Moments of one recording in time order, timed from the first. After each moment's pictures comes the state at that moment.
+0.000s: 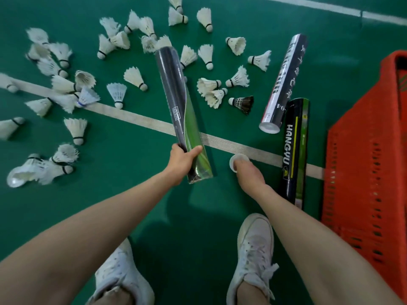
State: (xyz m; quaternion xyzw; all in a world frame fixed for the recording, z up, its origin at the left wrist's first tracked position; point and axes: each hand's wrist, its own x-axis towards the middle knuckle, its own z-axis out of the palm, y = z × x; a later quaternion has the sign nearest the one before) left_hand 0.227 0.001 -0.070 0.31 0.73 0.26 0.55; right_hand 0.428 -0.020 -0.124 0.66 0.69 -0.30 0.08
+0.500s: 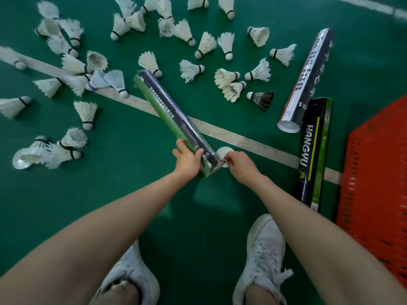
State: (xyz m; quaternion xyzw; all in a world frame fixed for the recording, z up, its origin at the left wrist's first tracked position) left_hand 0.210 -0.014 -0.087 0.39 0.78 0.18 0.45; right_hand 0.376 0.005 -0.140 0.62 0.70 -0.36 0.01
